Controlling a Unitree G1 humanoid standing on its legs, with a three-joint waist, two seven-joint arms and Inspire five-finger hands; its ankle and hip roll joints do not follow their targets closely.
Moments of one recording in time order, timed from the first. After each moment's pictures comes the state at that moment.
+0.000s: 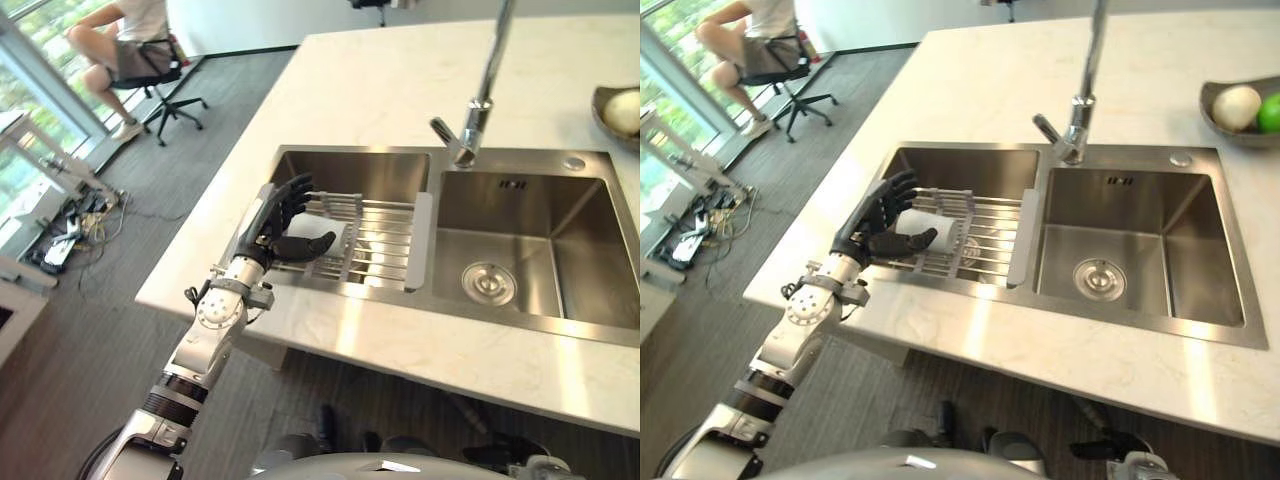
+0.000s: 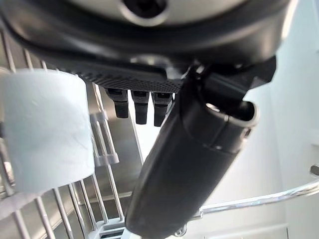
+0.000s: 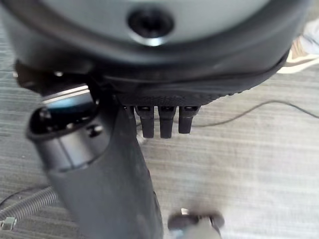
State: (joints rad) left arm -0.25 0.40 -0.25 0.08 -0.35 -0.10 0.06; right arm -0.01 -0.45 0.01 1.36 0.25 0.03 0.07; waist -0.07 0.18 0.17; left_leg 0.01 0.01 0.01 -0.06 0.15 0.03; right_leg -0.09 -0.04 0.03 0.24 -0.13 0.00
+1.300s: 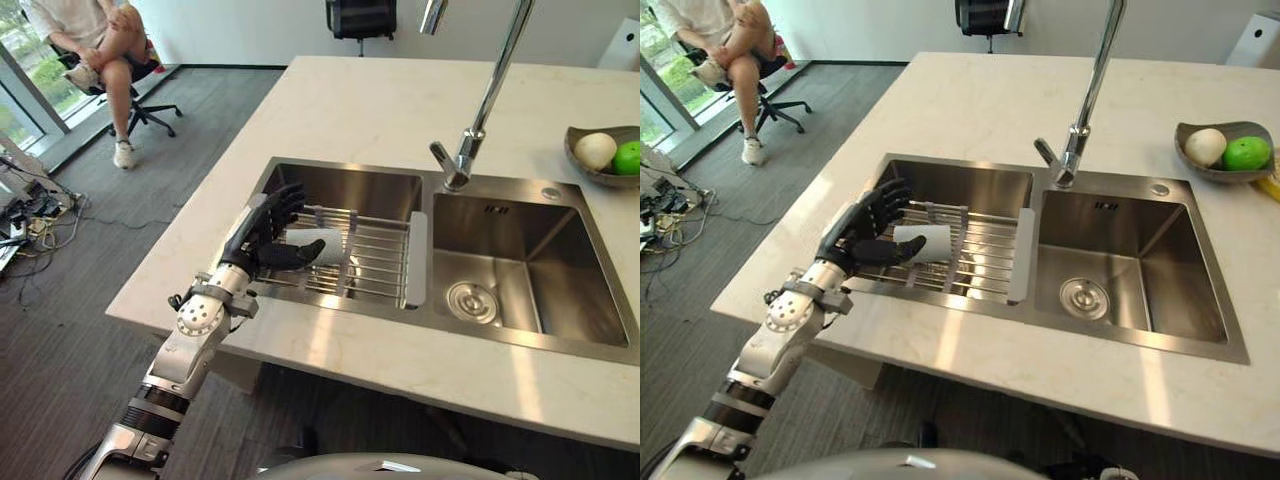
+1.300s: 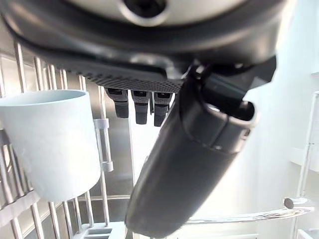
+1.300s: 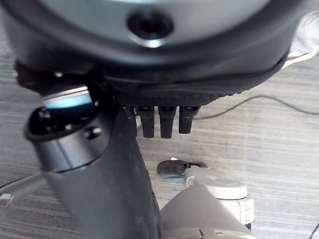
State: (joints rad) left arm -0.14 0.50 -0.22 0.01 -0.43 -0.06 -0.03; right arm 0.01 -0.32 0.06 1.41 0.24 0.06 0.11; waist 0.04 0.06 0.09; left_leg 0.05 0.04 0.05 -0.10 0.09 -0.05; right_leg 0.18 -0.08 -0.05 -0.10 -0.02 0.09
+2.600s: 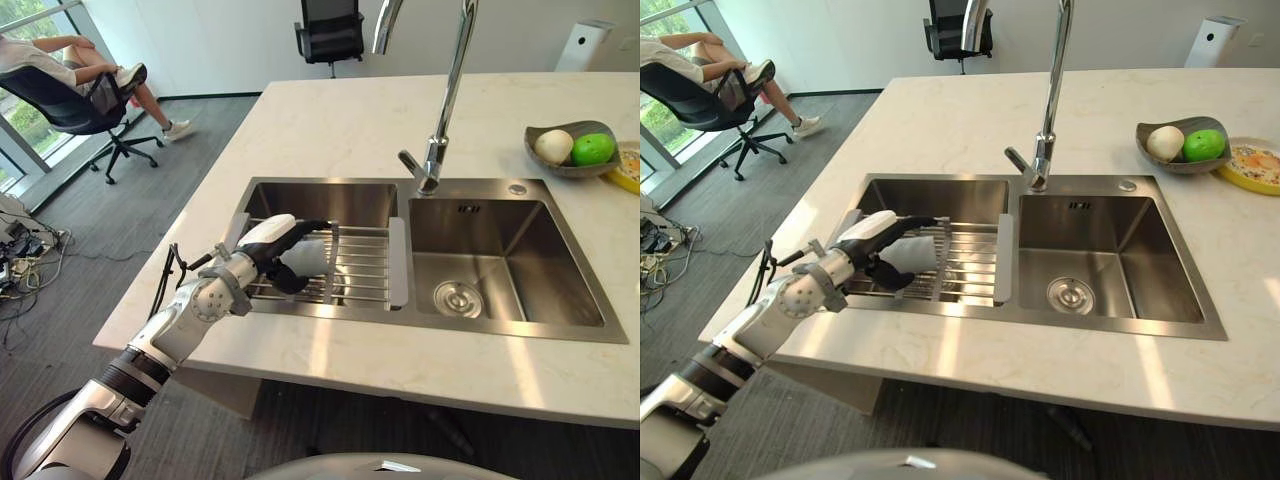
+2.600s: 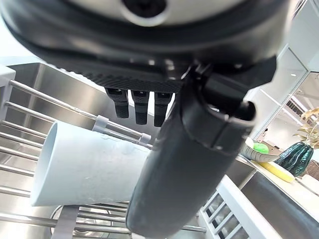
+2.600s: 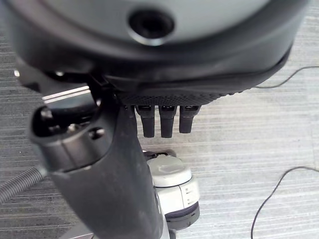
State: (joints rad) left arm -0.33 0.72 -0.46 0.08 0.25 -0.06 -0.14; right arm 0.13 -0.33 0.06 1.43 0.28 0.07 0.16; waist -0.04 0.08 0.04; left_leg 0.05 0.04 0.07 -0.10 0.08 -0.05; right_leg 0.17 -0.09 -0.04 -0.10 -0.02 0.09
